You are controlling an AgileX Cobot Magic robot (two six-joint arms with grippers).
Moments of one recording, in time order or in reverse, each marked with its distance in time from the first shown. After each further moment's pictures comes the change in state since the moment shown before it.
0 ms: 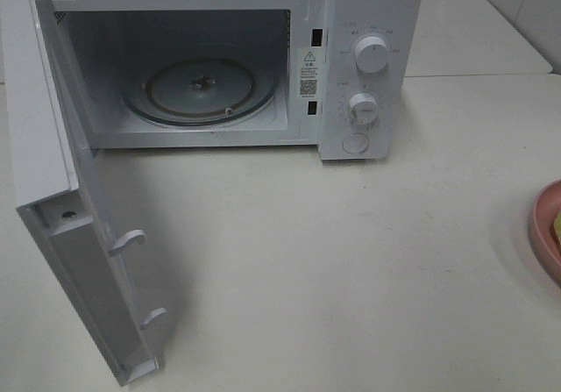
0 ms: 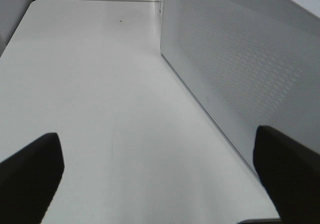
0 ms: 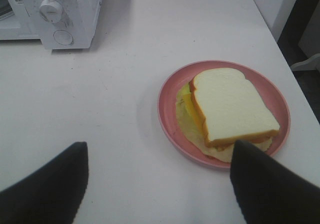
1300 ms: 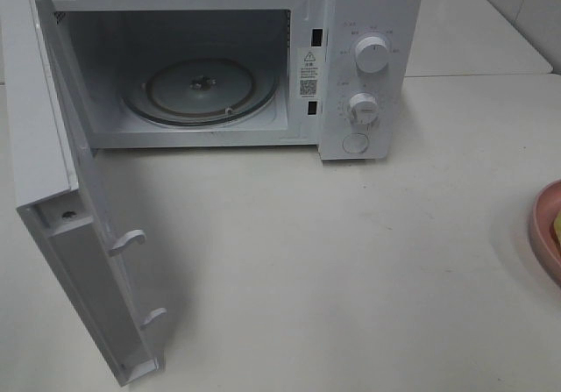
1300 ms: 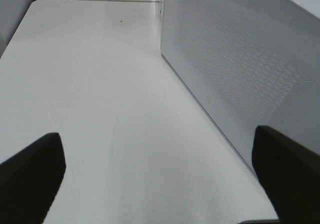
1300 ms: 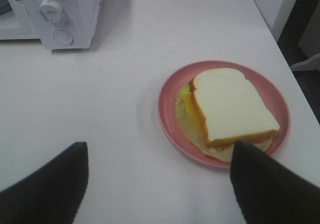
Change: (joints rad) left arm 0.000 0.000 -0.001 0.001 -0.001 -0.003; right arm 0.000 0.000 0.000 0.000 0.000 -0.001
